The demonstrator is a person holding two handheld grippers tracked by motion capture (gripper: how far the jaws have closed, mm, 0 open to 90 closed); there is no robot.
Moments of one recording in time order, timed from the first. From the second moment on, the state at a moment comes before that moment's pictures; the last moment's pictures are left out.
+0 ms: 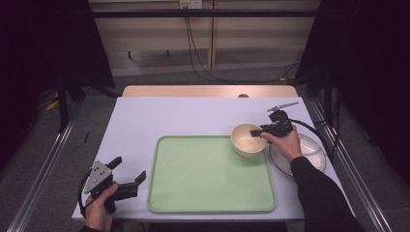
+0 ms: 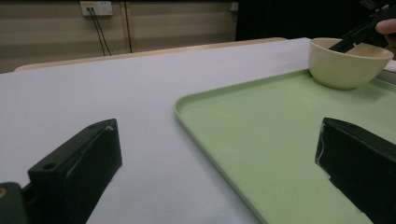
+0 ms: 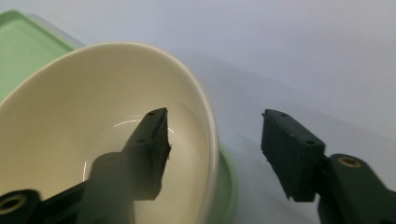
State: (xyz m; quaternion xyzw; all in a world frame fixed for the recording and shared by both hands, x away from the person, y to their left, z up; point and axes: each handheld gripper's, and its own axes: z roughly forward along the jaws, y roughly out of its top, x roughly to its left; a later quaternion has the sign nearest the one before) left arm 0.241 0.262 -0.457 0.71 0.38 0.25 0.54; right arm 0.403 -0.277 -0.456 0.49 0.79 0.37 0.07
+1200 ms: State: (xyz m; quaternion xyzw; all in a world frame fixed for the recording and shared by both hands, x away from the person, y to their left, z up) left arm 0.241 0.262 -0.457 0.71 0.38 0.25 0.54; right arm 0.385 -0.289 -0.440 0.49 0.73 0.43 0.20
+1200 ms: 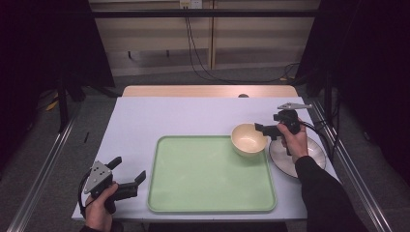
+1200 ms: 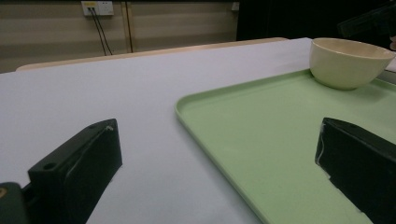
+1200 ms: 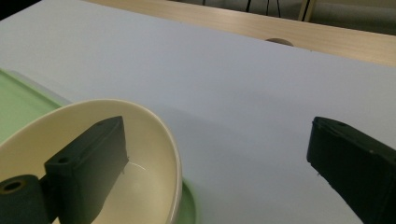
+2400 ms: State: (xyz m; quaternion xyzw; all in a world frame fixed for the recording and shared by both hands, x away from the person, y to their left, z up) left arm 0.242 0.261 -0.457 0.70 0.39 0.26 0.54; right arm 0.322 -0.328 -0.425 0.50 0.70 0.46 0.22
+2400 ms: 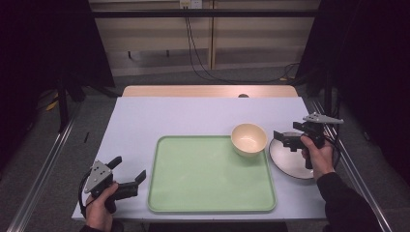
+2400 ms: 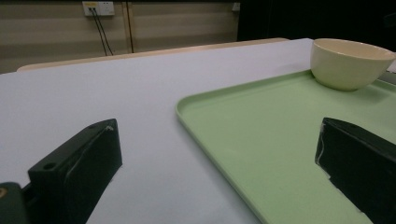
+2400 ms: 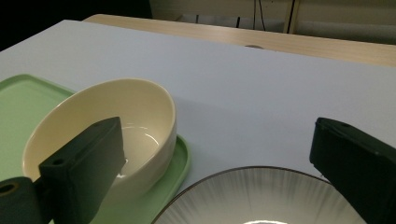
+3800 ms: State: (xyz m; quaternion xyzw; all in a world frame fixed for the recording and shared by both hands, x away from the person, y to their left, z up) left arm 0.241 0.262 -0.457 0.70 0.39 0.26 0.54; right arm 0.232 -0.343 -0.437 0.49 0.69 0.48 0.25
